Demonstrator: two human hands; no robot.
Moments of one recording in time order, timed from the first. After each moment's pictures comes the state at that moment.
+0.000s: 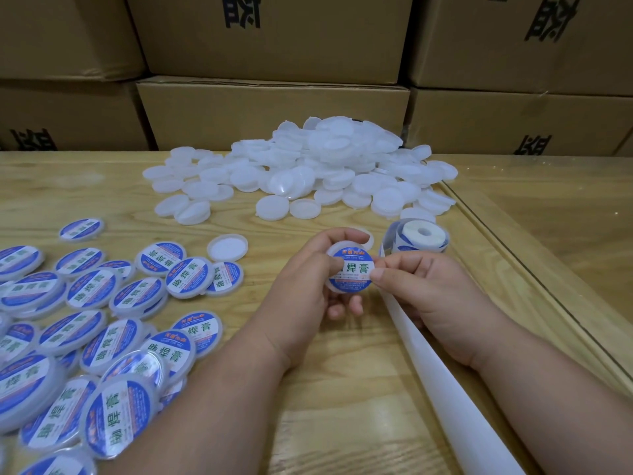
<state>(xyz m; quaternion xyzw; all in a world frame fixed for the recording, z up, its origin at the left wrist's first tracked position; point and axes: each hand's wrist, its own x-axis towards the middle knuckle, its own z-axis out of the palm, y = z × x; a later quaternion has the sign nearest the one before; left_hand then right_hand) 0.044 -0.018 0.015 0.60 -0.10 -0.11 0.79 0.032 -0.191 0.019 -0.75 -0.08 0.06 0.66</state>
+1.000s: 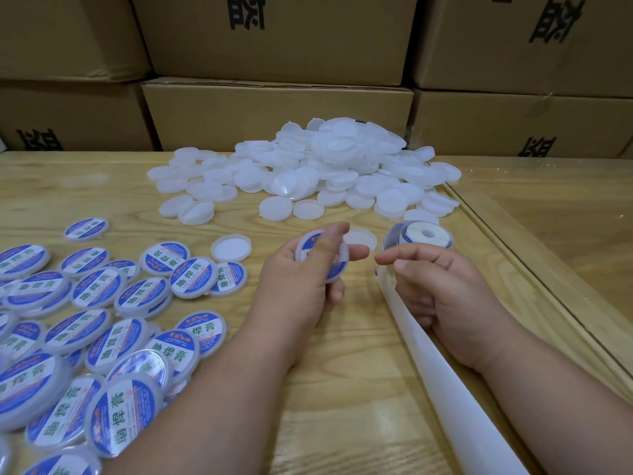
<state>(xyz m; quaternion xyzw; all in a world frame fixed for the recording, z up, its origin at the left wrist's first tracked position) 0.040 -0.013 0.018 0.62 -0.03 -0.02 0.78 0.035 -0.193 0.015 -0.68 -0.05 0.02 0.73</state>
